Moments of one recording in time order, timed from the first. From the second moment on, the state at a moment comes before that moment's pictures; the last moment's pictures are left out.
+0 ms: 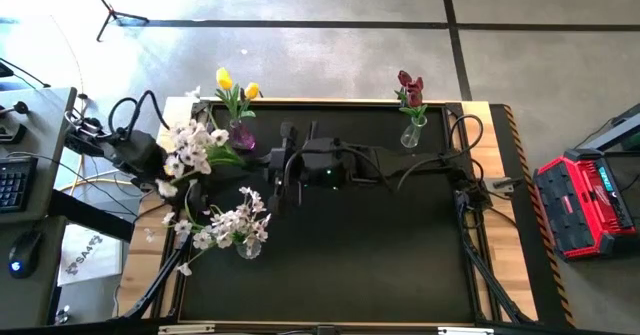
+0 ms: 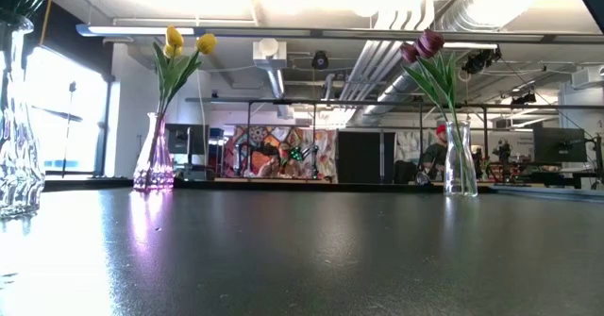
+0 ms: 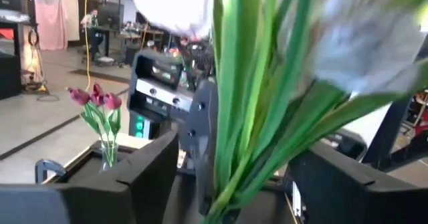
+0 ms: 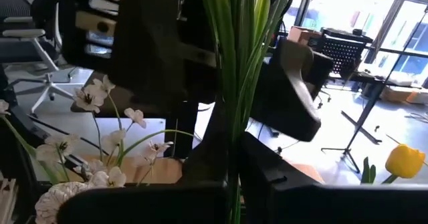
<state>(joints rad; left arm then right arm) -0.44 0.82 1.05 -0.15 -0.51 -0.15 0.16 2.12 2.34 -0.32 0.28 -0.14</state>
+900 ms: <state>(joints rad) -0.44 0.71 1.05 -0.25 -0.53 -0.15 0.18 2.12 2.34 -0.33 0.49 0.06</state>
